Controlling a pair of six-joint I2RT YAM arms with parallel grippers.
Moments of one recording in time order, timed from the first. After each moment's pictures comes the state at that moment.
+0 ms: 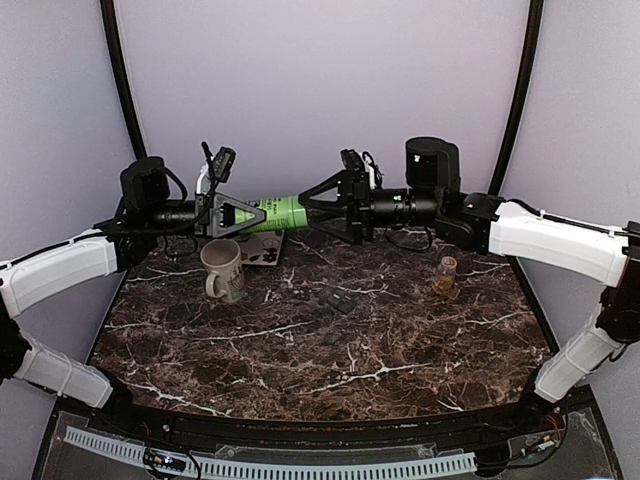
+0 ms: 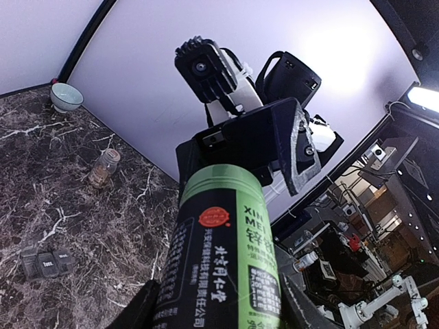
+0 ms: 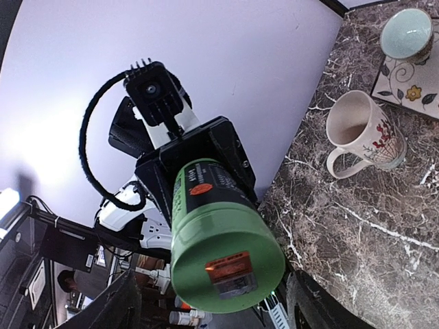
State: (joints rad) left arm -0.48 1.28 0.97 0.25 1.04 -0.66; right arm 0.86 1.51 1.30 0.06 -0.61 1.04
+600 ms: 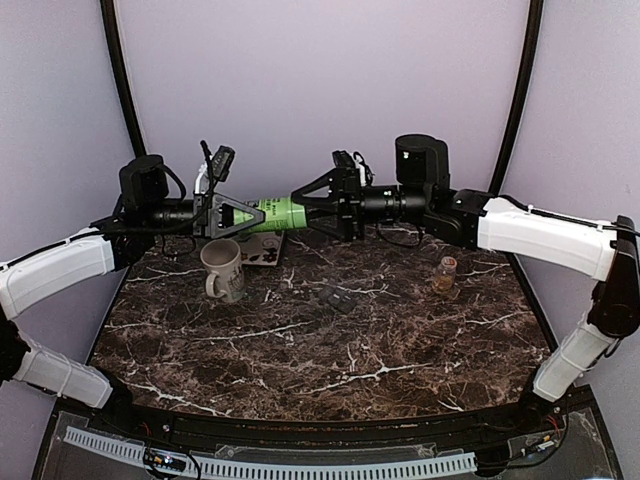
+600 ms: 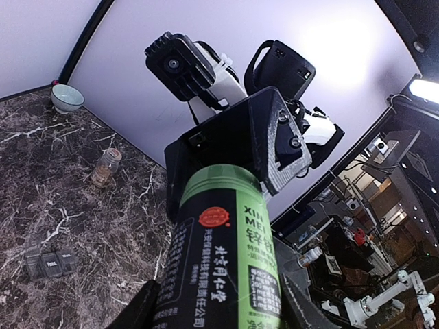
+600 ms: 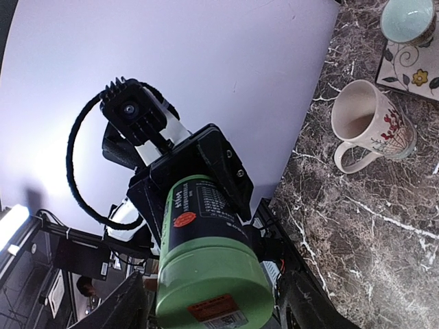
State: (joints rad) left arm -0.48 1.26 0.98 0.19 1.04 -0.60; right arm 0.86 1.58 1.36 0.07 -0.63 1.14
